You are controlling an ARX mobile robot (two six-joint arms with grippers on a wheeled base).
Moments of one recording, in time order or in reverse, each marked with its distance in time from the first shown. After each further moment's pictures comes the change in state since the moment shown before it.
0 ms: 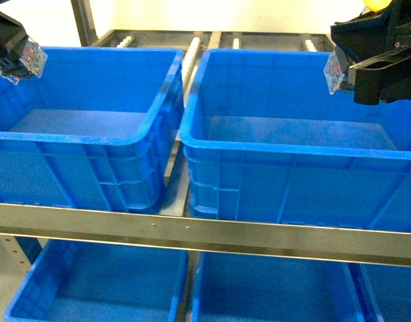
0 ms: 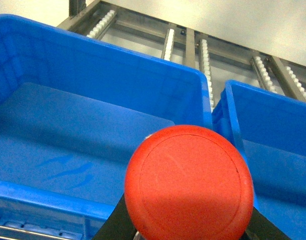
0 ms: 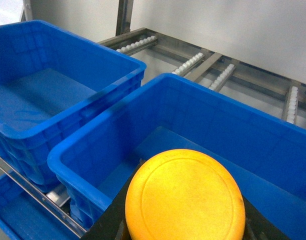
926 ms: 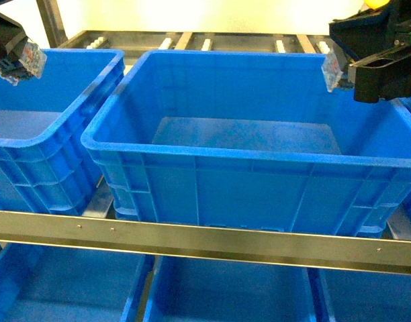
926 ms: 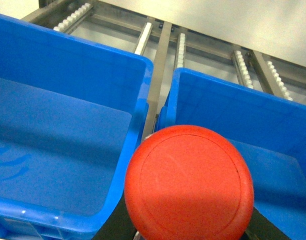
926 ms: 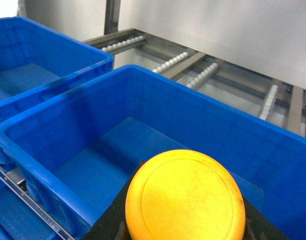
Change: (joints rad) left arm -0.001 0.000 0.000 -0.002 0.003 0.000; right arm 0.000 0.024 0.014 0.017 -0.031 -0.002
